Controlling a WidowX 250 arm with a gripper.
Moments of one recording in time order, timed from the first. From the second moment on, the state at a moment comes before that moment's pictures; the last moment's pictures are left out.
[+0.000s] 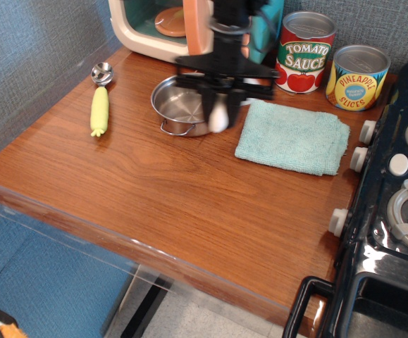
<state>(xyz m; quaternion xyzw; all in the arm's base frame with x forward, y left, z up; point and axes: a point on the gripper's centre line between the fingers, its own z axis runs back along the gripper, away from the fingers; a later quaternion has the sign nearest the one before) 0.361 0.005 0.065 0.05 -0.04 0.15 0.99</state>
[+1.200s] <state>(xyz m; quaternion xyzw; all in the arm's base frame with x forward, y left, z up) 0.416 -0.043 0.041 0.00 -0.05 0.05 1.00</state>
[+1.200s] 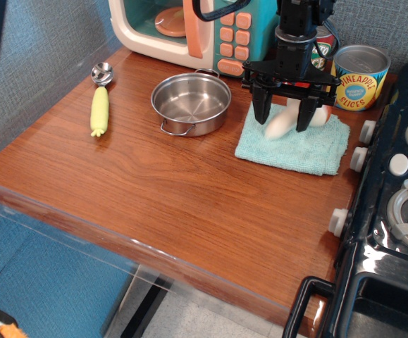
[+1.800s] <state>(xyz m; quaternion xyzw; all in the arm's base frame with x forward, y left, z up) 0.408 -0.054 0.074 0.01 -0.07 0.04 1.00</state>
